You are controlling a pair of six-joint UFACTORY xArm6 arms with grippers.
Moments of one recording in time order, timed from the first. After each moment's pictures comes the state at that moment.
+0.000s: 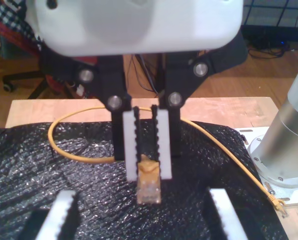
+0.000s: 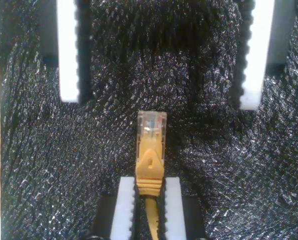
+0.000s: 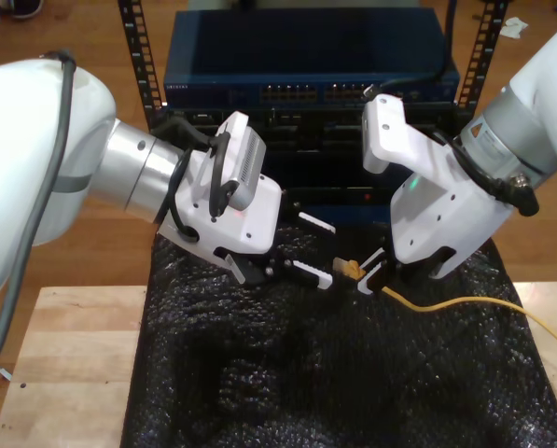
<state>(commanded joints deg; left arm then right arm) -3.2 -17.9 -46.6 -63.1 84.9 -250.5 12.0 -25.6 -49.1 32.0 74.3 -77.6</state>
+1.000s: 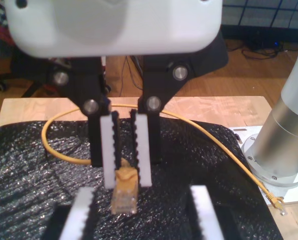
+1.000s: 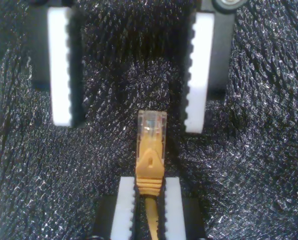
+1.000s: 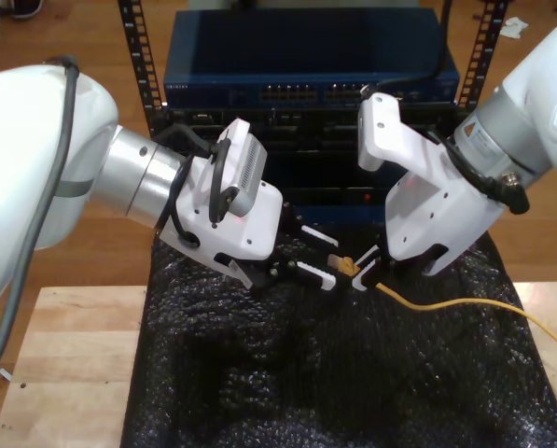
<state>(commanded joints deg) -3.3 -17.8 -46.0 -63.0 85.2 -250.1 12.9 -24.5 -49.3 32.7 72.8 -77.7</state>
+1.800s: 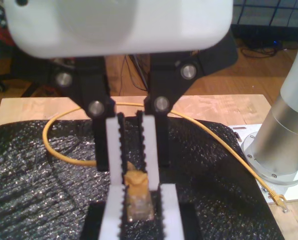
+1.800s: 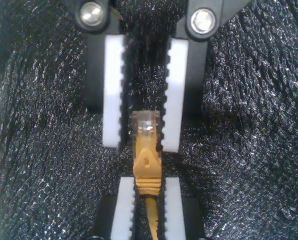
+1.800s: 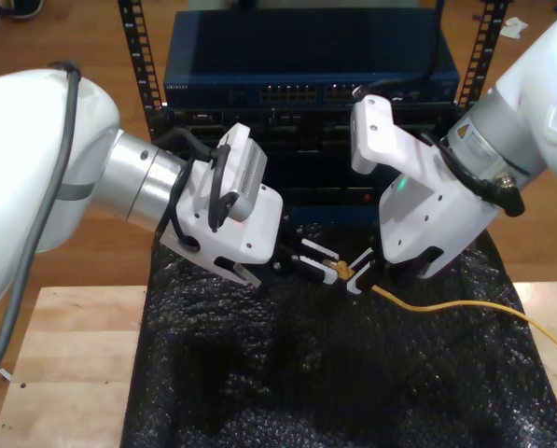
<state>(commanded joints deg) -3.4 -17.7 -45.4 -62.9 84.9 -249.4 13.6 -24.7 -49.3 32.7 72.8 -77.9</state>
